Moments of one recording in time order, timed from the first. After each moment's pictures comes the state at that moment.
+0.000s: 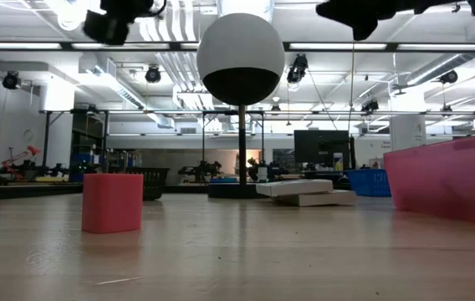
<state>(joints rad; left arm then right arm) 0.09 1.03 1.08 -0.55 0.23 -1.07 0.18 0.96 0.58 0.28 0.25 -0.03</state>
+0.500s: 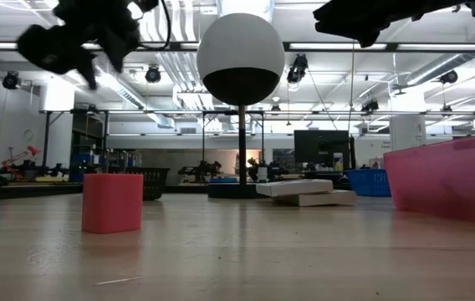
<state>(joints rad) -0.10 1.23 1.08 -0.93 0.10 -1.37 0.15 0.97 0.58 0.28 0.45 -0.03</state>
